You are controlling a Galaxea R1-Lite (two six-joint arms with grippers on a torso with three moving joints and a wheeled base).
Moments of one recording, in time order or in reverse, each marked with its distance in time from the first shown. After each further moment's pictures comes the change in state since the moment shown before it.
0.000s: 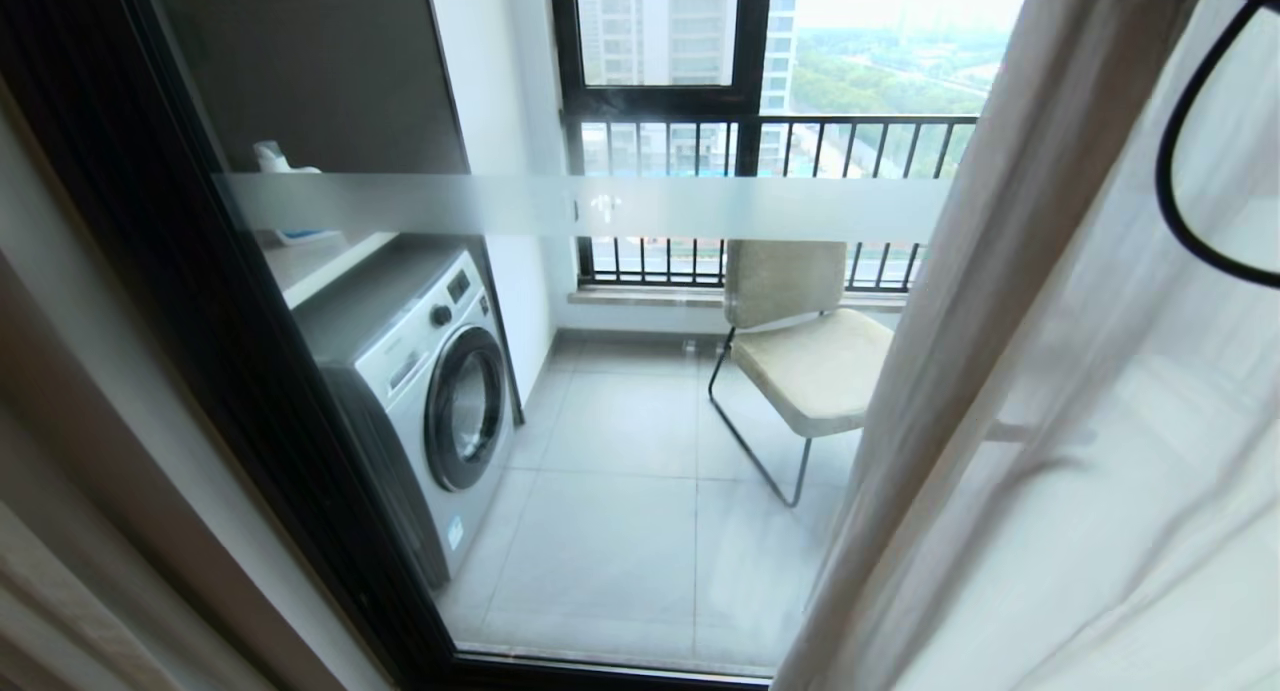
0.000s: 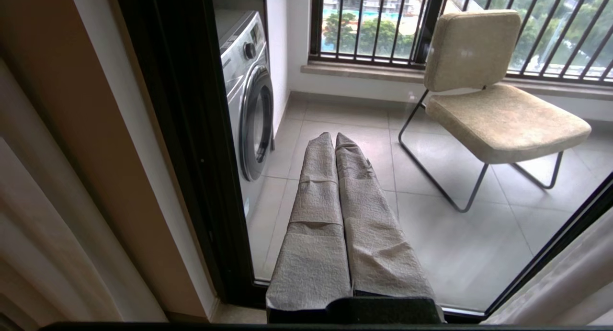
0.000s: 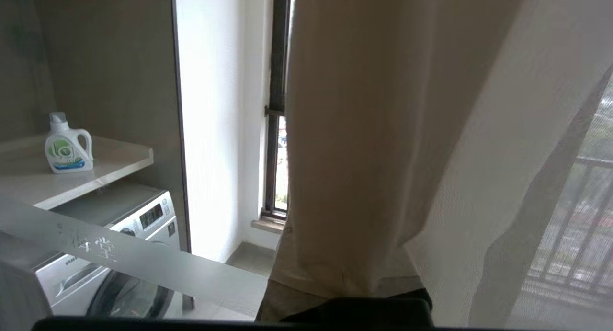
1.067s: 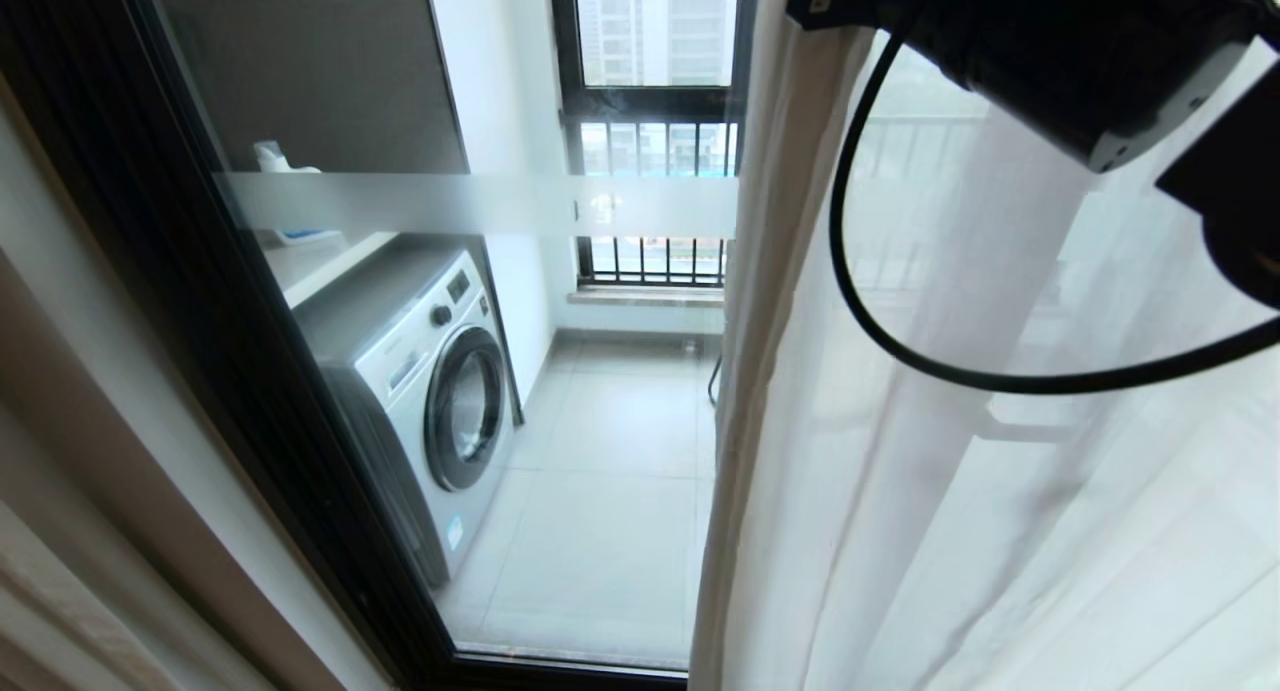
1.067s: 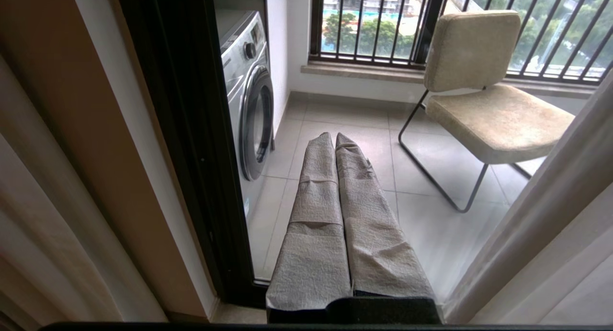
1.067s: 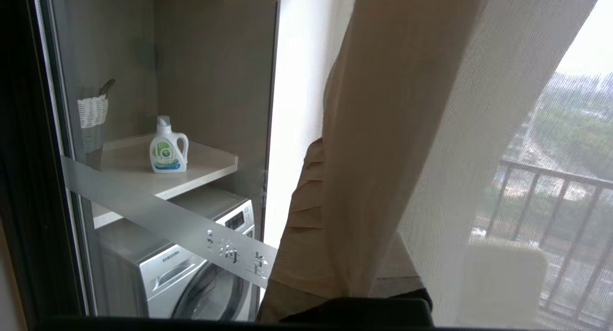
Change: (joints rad) left arm 0.000 0.000 0.000 0.000 0.000 0.000; right arm 0.461 0.259 -0.117 -0.136 -0.233 -0.129
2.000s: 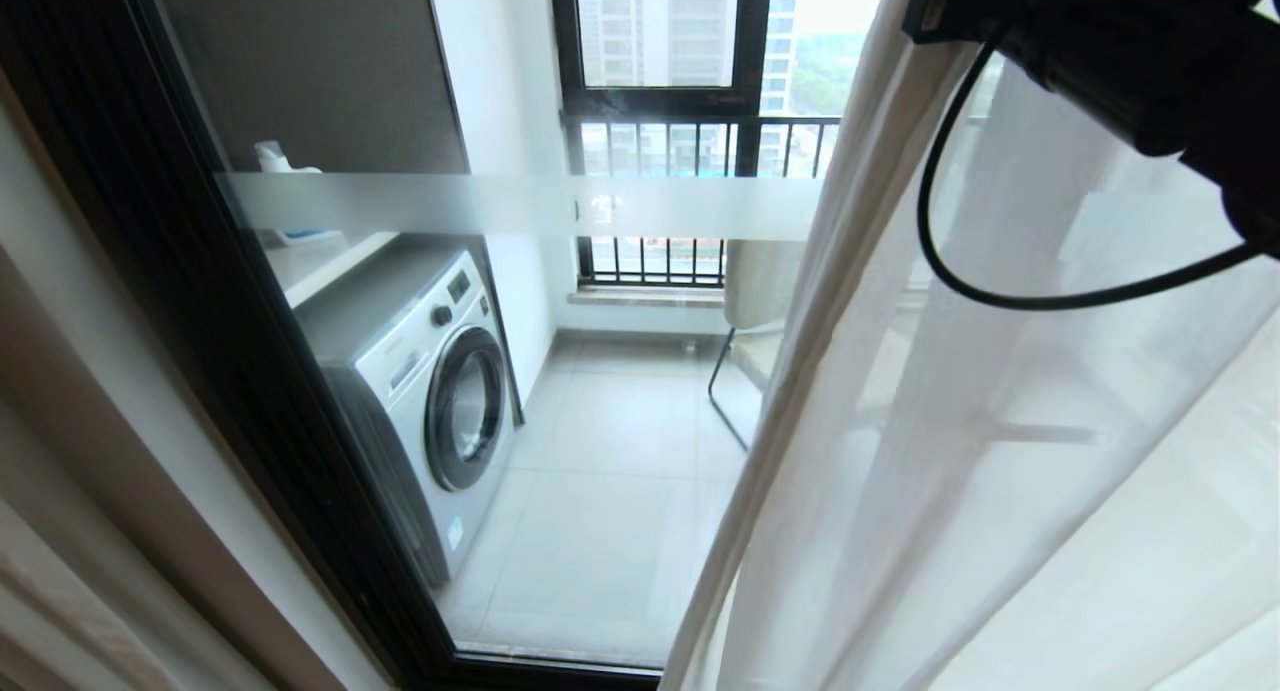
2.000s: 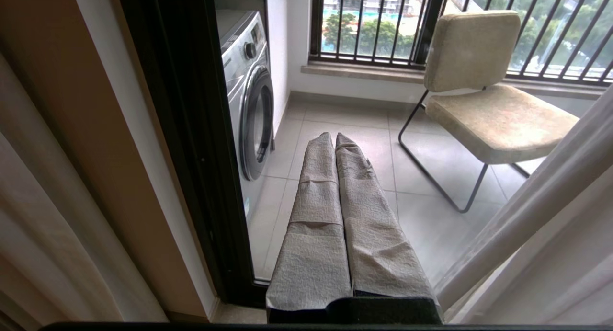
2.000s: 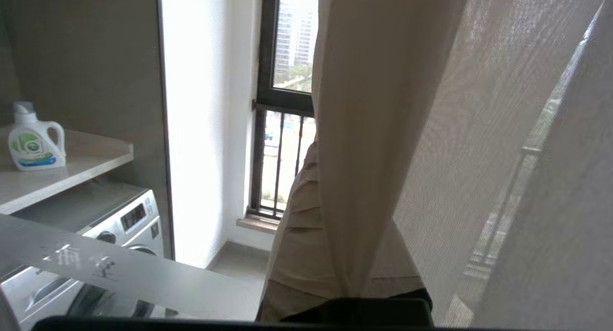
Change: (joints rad) left arm 0.000 0.000 0.000 0.000 0.000 0.000; right arm -0.268 -0.034 0.006 0.013 -0.027 0.003
